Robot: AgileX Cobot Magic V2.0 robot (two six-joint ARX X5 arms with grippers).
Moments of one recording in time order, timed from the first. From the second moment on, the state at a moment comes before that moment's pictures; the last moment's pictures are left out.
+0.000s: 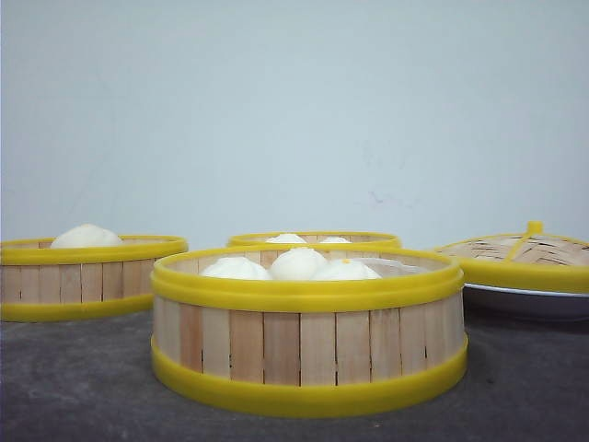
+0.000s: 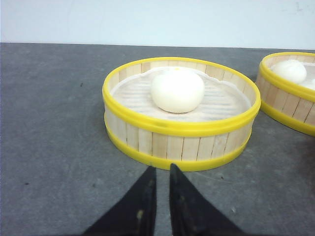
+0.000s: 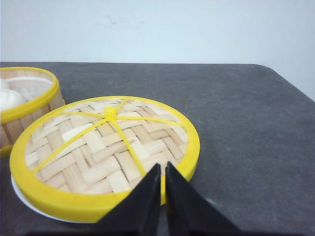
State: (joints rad) left arm 0.03 0.01 0.03 -0.18 0.11 -0.01; right arm -0.02 0.00 0.01 -0.11 -0.03 0.04
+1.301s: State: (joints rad) left arm 0.03 0.01 0.03 -0.18 0.11 -0.01; right arm -0.02 0.00 0.01 -0.11 -0.03 0.04
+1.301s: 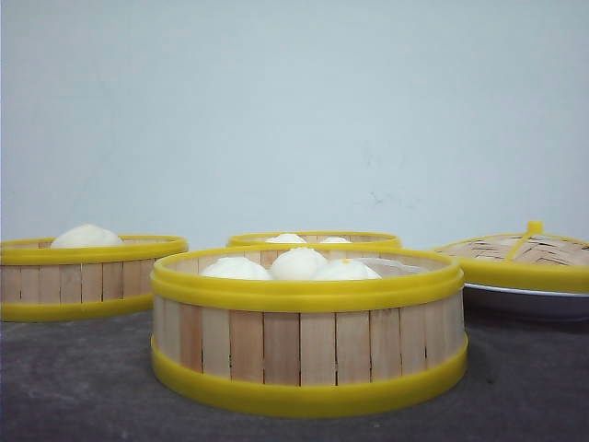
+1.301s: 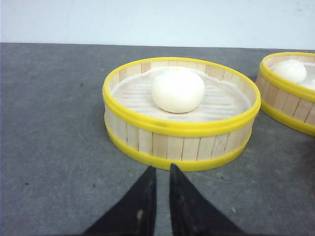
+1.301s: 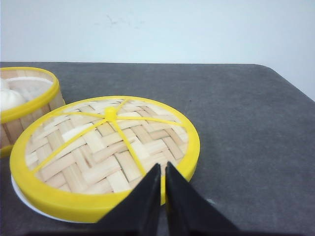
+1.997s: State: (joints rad) left arm 0.03 0.01 0.03 -0.15 0.11 -0.20; right arm -0.02 0.00 0.01 -0.03 -0.04 0.20
